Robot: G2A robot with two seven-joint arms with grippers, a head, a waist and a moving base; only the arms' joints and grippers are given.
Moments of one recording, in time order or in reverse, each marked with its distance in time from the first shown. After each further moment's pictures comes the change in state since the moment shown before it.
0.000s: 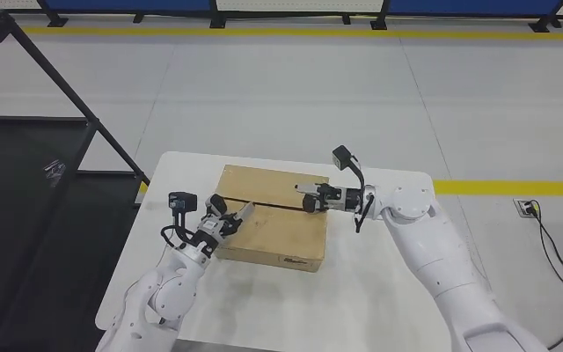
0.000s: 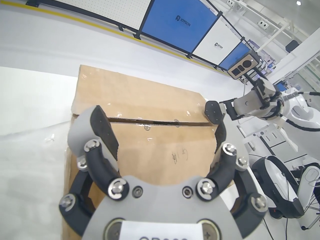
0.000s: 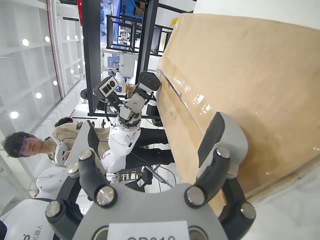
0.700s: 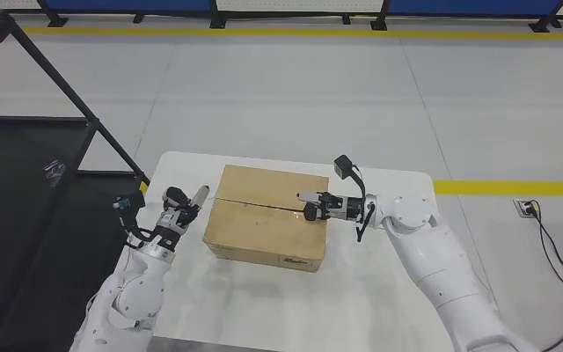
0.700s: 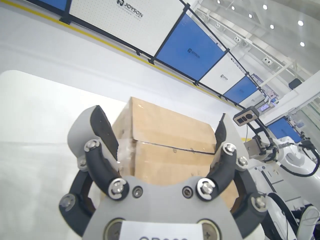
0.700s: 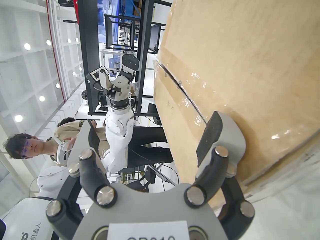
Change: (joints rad) left arm 0.099 0.016 -0.255 -0.048 -0.127 -0.004 0.046; right arm -0.052 0.019 0.002 -0.039 -0.007 0.019 -0.022
